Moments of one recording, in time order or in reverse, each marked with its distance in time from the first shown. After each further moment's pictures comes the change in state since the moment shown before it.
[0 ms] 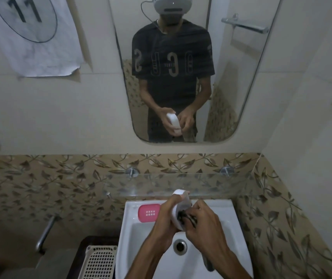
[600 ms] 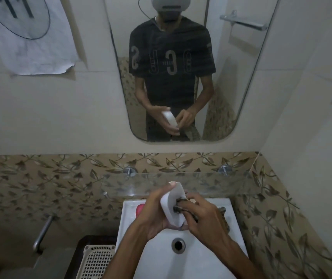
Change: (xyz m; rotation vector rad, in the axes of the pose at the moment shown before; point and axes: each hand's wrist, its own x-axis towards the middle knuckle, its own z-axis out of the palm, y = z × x) left_hand 0.019 0.030 -0.021 -0.081 -0.225 -0.079; right_hand 0.013 0.012 -0.013 0.065 0.241 -0.416
